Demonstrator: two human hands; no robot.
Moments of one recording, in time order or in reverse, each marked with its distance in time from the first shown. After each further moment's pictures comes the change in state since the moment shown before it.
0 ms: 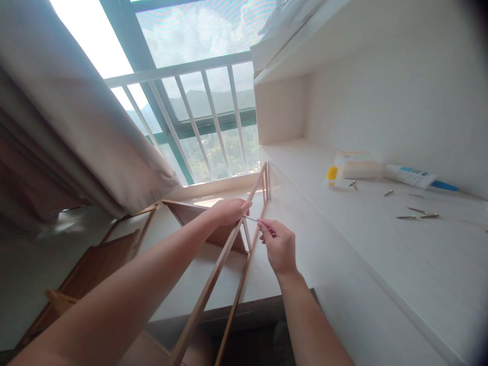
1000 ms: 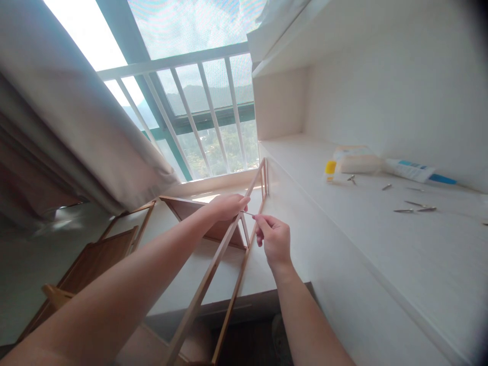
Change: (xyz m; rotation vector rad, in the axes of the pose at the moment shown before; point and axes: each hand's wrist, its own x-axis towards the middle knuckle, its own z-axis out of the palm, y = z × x) left_hand 0.001 0.003 -0.001 -0.053 0.009 -0.023; right_hand 0.000 -0.010 0.012 0.379 0.013 0.350
